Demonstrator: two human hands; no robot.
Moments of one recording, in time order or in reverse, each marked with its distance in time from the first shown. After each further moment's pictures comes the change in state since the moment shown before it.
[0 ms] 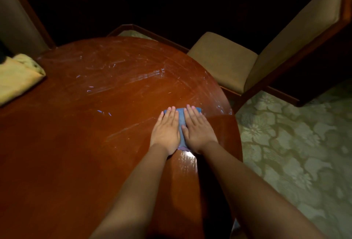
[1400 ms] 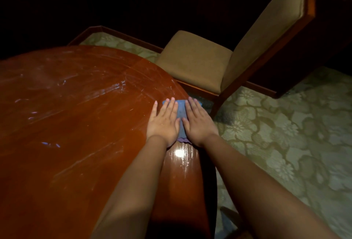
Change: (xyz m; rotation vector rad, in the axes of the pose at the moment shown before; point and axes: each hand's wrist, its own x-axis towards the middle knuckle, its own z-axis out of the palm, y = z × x) left_hand 0.107 0.069 -0.019 0.114 0.032 0.089; right_hand 0.035 0.114 -0.024 0.035 0.057 0.127
